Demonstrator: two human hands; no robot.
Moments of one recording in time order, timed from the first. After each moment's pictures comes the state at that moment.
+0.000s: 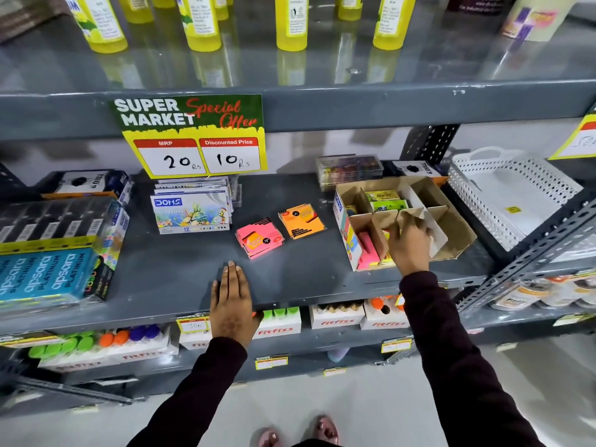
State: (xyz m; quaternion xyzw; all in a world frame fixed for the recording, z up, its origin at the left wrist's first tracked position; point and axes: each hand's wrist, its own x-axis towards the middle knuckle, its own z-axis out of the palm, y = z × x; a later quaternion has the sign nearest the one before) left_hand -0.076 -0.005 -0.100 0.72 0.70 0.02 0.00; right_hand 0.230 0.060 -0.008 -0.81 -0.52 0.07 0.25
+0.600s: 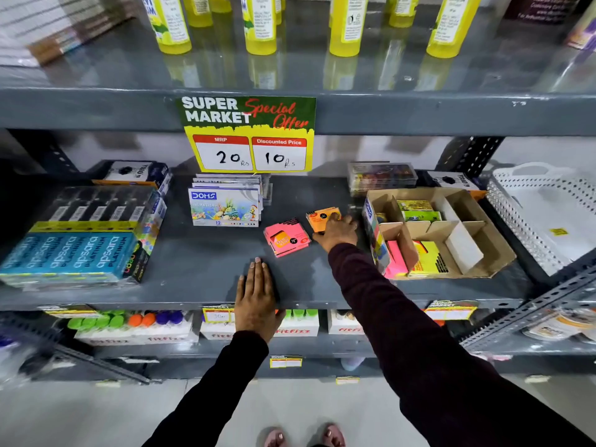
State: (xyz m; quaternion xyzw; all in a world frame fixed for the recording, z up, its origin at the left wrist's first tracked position) left_hand -0.075 -0.006 -0.098 0.70 0.71 0.06 0.03; right_hand 0.081 0.135 -0.033 -0.75 -0.63 0.17 0.04
